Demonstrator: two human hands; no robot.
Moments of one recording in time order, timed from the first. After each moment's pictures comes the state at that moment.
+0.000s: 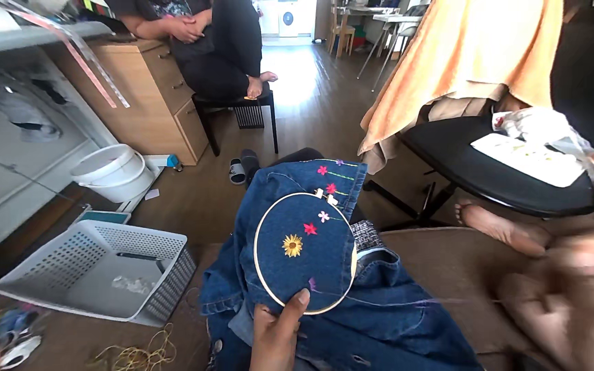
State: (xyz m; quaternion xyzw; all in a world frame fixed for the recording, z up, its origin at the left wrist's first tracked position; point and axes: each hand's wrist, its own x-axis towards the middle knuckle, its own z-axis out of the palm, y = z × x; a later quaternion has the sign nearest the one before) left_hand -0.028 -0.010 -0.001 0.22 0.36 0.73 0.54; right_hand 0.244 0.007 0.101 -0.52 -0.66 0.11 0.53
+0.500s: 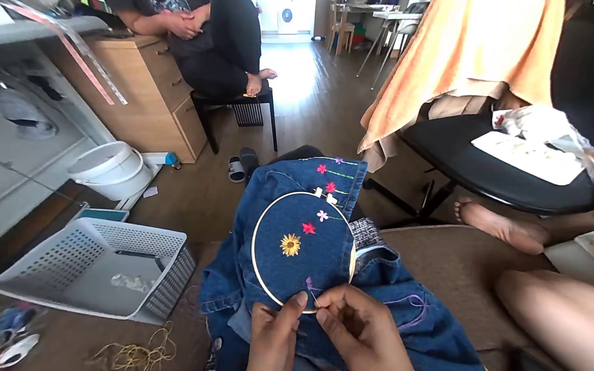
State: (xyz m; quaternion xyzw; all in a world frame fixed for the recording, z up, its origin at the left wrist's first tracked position) left_hand -0.033 -0.011 -0.006 0.21 0.33 0.73 0.55; right_hand 0.104 -0.005 0.017 -0.44 -0.66 0.42 0.45
